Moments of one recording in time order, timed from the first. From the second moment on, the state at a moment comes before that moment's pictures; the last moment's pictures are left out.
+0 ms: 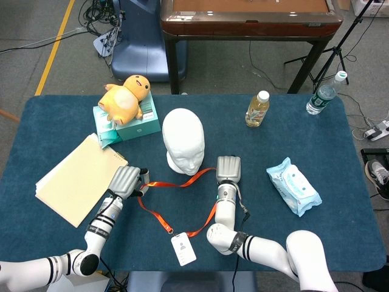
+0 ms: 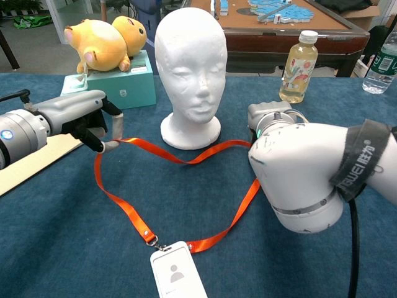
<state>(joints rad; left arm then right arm) -0.69 -1.61 -0.20 -1.48 1.04 1.05 0.33 1.02 -2.08 0.54 -1.09 -0.35 1.26 -1.25</state>
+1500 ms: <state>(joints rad) -0.68 -1.60 -0.21 -1.50 1.03 1.05 0.33 1.01 -2.06 0.51 -1.11 -0.35 1.25 -1.23</state>
